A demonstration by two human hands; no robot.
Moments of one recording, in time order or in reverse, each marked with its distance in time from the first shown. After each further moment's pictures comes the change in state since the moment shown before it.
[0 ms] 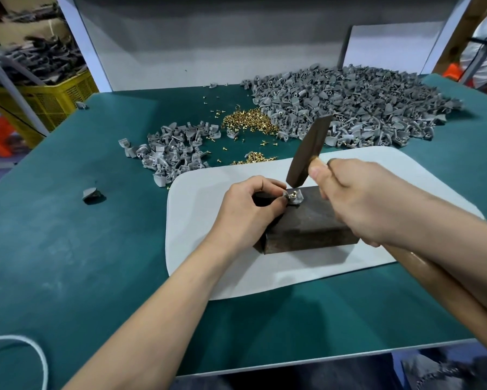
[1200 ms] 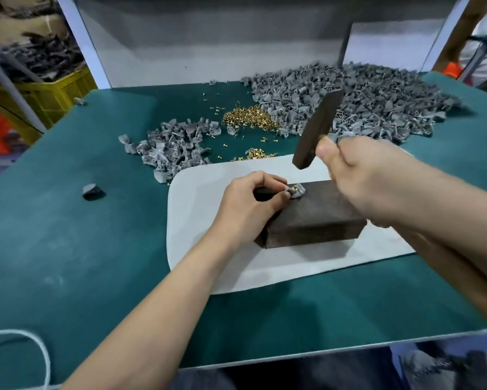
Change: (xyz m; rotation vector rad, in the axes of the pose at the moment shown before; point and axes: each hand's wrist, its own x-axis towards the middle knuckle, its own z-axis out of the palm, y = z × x) left_hand 0.002 0.001 0.000 0.019 0.012 -0.011; right_hand 0.002 -0.015 -0.010 -0.141 0.042 0.068
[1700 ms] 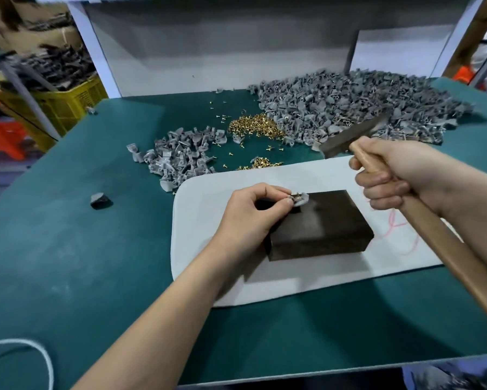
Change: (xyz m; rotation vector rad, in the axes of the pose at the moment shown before) left_hand -0.005 0.001 0.001 -0.142 -0.001 -0.046; right_hand 0.057 0.069 0.000 1.157 -0.378 0.269
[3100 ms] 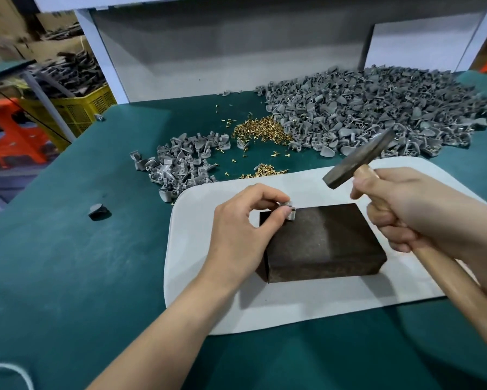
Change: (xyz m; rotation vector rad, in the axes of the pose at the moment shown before) left_hand 0.000 0.004 -0.004 0.334 0.158 0.287; right_hand -0.004 0.021 0.005 -0.308 0.100 -0.099
